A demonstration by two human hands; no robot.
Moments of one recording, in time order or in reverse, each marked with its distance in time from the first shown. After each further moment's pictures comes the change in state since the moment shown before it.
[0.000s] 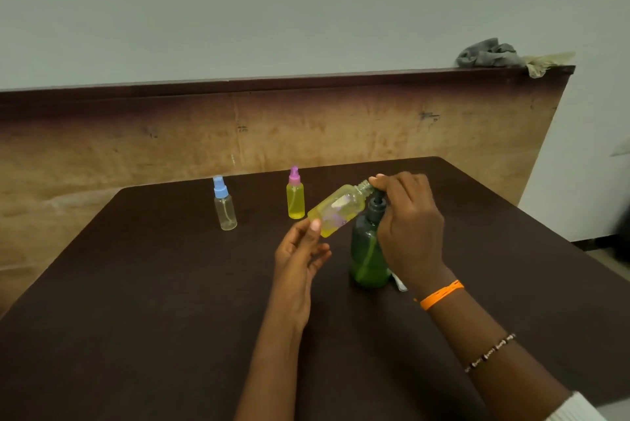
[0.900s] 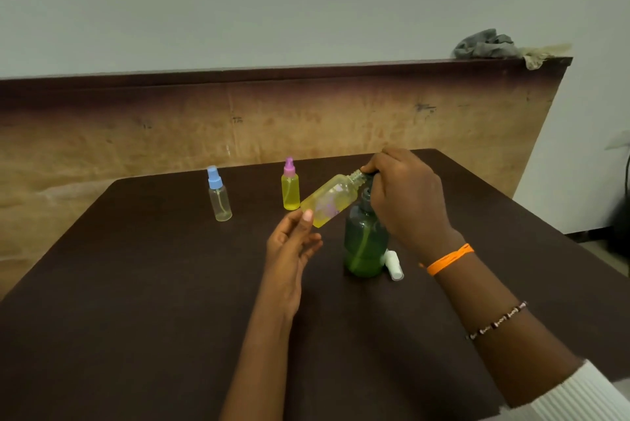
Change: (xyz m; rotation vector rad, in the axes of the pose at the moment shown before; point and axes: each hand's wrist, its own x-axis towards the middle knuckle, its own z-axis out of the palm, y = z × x) left_hand -0.001 0.002 0.000 0.030 -0.017 0.016; right_hand 0.026 0.000 -0.012 -0.045 -0.098 -0.074
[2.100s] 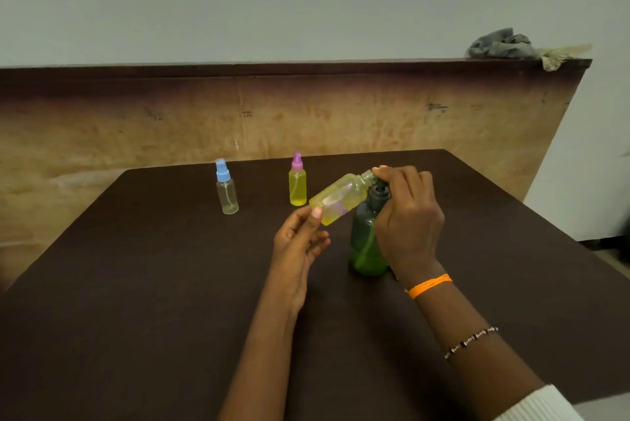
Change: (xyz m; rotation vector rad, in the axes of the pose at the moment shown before) left_hand 0.002 -0.002 -0.002 -0.001 -0.019 -0.017; right_hand -0.033 -0.008 0.021 -0.014 0.101 0.157
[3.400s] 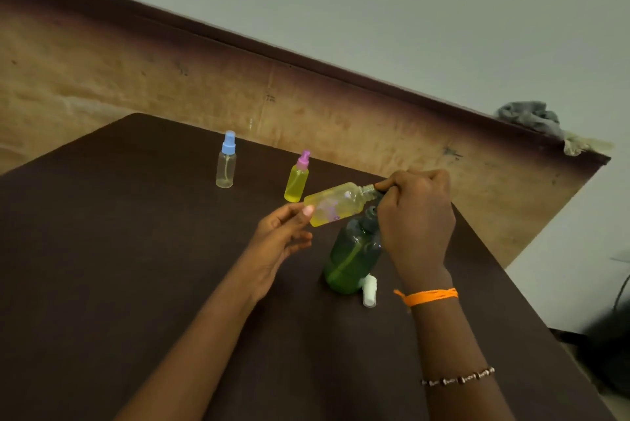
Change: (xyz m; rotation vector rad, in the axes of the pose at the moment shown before) left_hand 0.000 0.003 0.002 -0.005 0.038 -0.017; right_hand 0.046 -0.007 -0.021 -0.013 -0.197 -0.018
